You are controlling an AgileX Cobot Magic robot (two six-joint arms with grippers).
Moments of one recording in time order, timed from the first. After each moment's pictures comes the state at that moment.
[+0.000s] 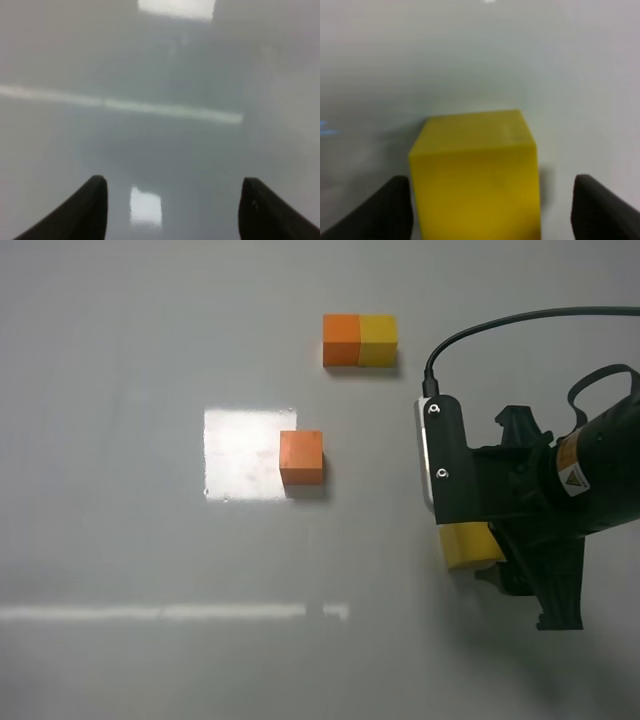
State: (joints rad) left arm 0.05 0.00 -0.50 0.05 1.04 -0.08; right arm 0.77 1.22 -1.02 -0.47 0.87 -0.70
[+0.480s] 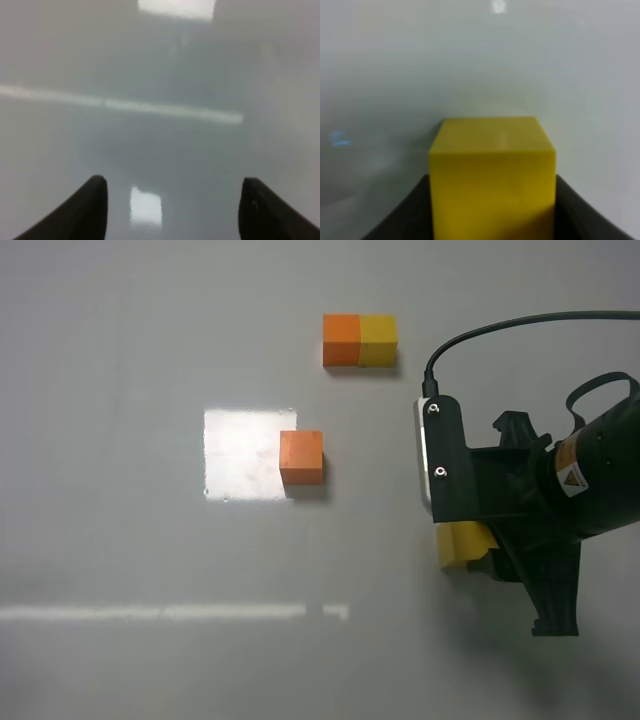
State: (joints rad) left arm 0.05 0.00 -0.50 0.05 1.04 -0.08; right arm 0.76 1.22 -1.02 -0.41 0.87 -0.72
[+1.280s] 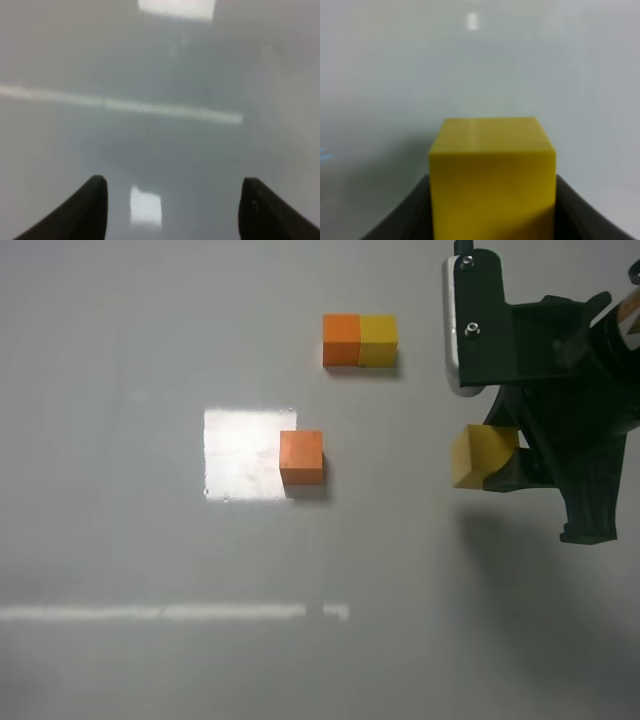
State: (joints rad) left arm 0.05 0.00 -0.50 0.05 1.04 -0.08; right arm 0.76 1.25 -1.34 -0.38 1.08 -0.76
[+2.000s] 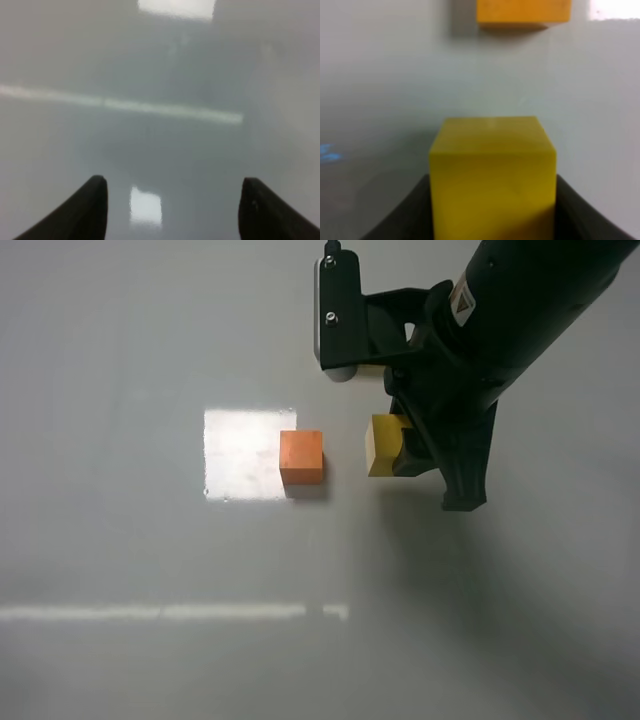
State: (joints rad) left arm 0.05 0.00 -0.50 0.05 1.04 -0.08; right arm 0.87 1.50 -1.59 -0.39 1.15 -0.75
